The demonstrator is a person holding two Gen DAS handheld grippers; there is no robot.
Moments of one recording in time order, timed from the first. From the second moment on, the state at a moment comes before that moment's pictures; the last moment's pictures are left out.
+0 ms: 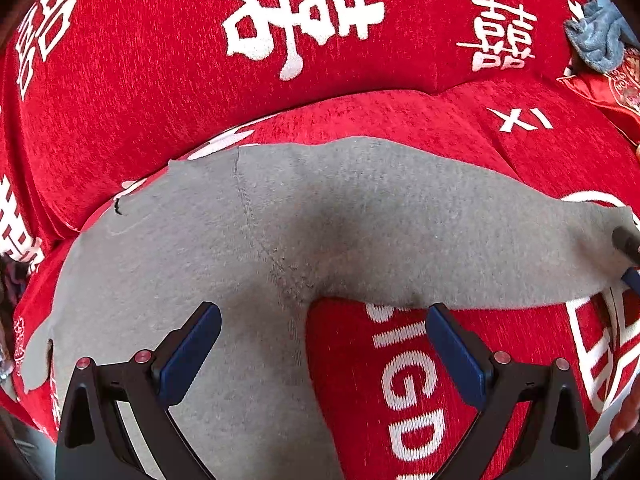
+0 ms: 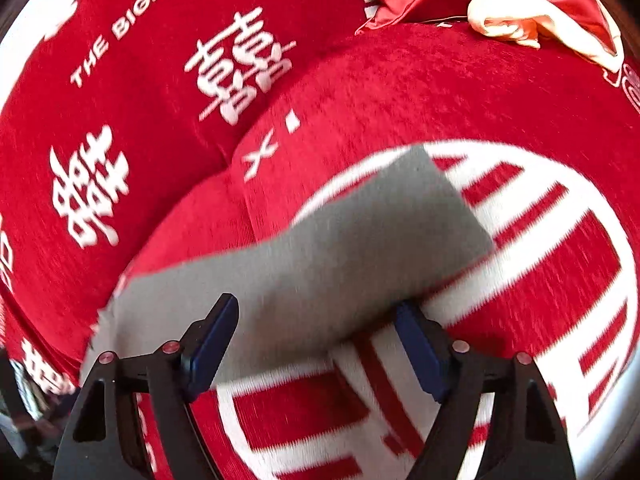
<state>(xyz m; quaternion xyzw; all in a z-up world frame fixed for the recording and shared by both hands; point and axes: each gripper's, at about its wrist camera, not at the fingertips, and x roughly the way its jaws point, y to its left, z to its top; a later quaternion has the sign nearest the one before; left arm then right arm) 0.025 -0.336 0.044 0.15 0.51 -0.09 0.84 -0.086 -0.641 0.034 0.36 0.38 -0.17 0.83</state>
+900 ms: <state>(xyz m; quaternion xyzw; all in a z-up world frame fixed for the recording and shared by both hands) 0.081 -0.281 0.030 0.09 0.54 -0.06 0.84 -0.099 -0.637 0.096 0.28 0.29 -0.17 0.90</state>
